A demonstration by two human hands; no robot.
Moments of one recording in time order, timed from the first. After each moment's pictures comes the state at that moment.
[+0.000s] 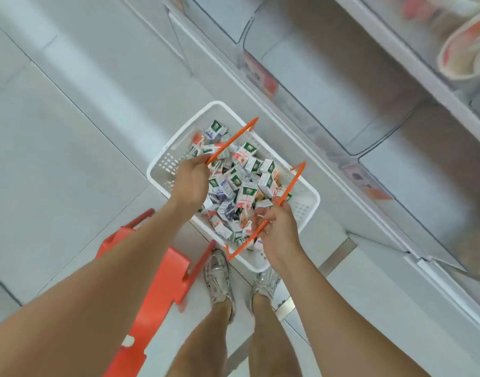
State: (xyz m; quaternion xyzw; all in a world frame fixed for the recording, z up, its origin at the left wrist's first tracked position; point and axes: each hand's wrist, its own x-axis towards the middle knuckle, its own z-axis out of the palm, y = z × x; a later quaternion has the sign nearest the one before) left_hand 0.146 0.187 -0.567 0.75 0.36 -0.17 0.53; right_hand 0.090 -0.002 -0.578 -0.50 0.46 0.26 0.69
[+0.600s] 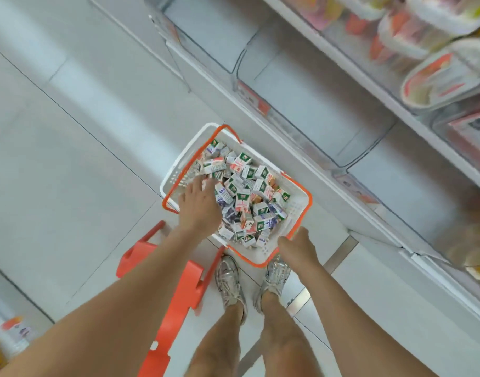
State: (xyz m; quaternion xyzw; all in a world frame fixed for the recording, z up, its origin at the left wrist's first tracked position) left_hand 0.139 0.188 -0.539 0.92 0.14 -0.32 0.17; right_hand 0.083 -0.041 -0.543 -0.73 0.37 0.43 0.38
